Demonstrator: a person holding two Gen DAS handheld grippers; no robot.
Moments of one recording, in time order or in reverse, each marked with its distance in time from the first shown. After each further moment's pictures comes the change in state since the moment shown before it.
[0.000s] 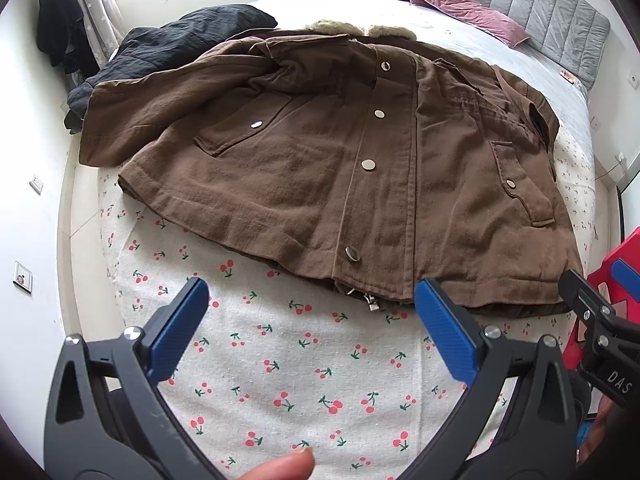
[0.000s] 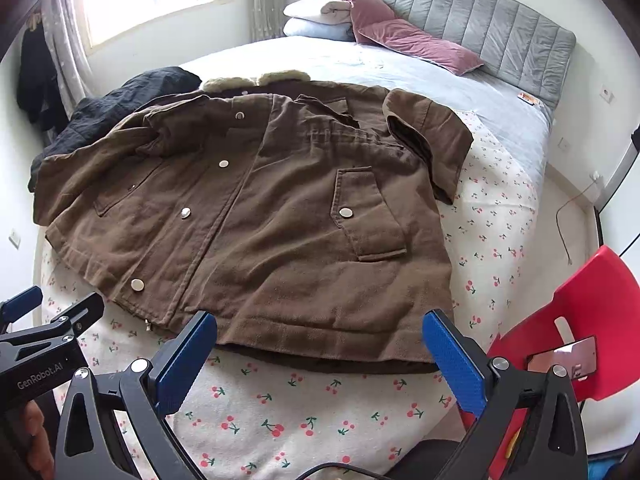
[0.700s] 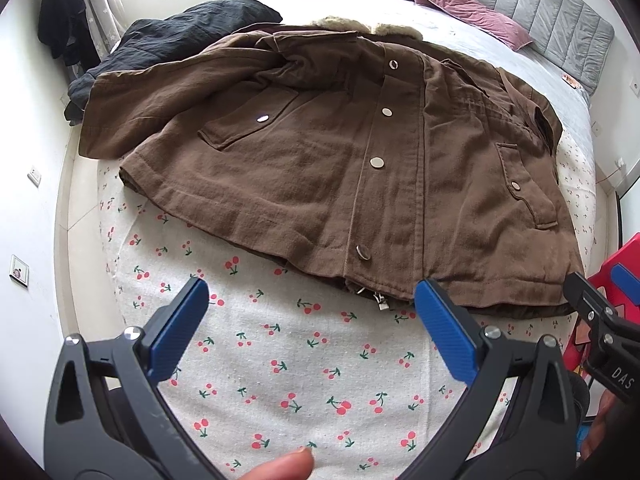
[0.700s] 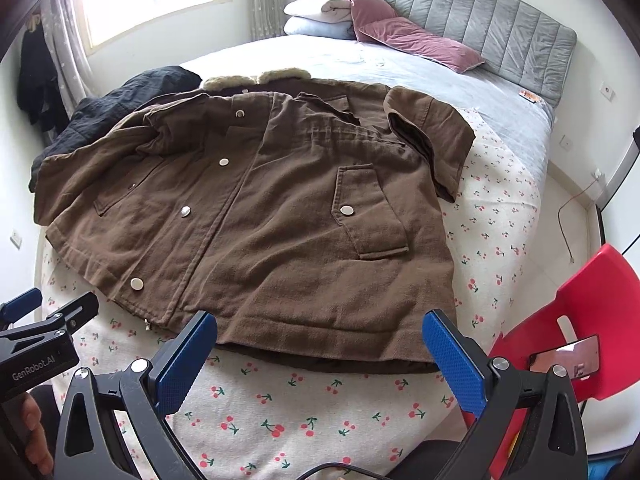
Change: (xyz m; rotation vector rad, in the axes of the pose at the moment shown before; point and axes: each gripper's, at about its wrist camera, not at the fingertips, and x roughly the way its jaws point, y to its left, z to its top) left arm 0.006 0.009 0.000 -0.021 0.012 -0.012; right arm 0.005 -0.002 0.001 -0.003 0.010 0.012
